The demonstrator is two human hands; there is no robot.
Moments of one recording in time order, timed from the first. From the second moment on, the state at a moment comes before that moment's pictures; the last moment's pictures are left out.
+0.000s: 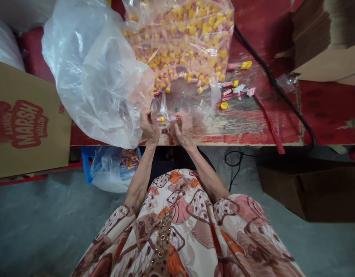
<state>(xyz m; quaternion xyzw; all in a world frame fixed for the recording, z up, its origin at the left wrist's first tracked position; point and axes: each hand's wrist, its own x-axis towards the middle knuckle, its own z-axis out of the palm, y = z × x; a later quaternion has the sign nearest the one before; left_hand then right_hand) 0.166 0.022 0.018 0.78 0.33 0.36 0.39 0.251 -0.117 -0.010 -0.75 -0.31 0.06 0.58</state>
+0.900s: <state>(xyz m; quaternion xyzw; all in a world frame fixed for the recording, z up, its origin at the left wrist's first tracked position) 0.198 0.019 0.004 0.86 0.19 0.25 0.40 0.284 -0.126 -0.016 -0.81 -0.31 0.07 0.50</state>
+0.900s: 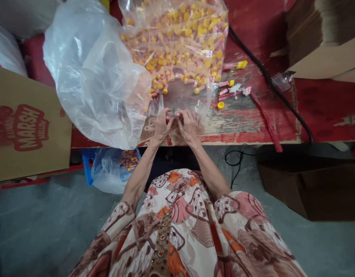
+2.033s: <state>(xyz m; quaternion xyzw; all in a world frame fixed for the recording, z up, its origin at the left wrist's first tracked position) 0.201 -0.023 0.036 0.92 0.22 0.07 0.31 0.288 -0.138 -0.009 -0.86 -0.24 0.00 0.44</state>
